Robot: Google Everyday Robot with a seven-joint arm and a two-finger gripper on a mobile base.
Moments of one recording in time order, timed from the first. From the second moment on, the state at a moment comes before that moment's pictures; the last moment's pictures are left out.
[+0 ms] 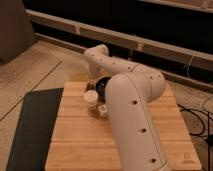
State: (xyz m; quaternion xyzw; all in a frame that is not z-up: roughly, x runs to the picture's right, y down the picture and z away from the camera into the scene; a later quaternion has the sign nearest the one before) arm -0.080 -0.032 0.950 -0.26 0.11 0.56 0.78
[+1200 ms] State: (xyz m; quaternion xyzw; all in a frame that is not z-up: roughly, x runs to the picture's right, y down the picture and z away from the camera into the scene) arm -0.094 0.012 0.996 -0.32 0.20 0.50 0.78
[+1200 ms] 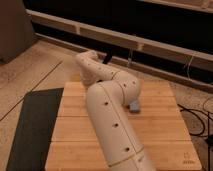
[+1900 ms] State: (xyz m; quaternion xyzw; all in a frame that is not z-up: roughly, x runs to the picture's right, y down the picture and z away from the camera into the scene) arm -0.053 -0.045 1.030 -0.25 0.20 0.41 0.85
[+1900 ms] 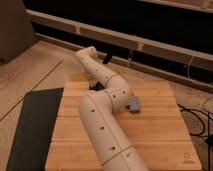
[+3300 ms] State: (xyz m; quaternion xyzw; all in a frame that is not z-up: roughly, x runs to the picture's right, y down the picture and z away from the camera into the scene) arm -0.111 -0.106 0.998 -0.21 0.15 0.41 0.88
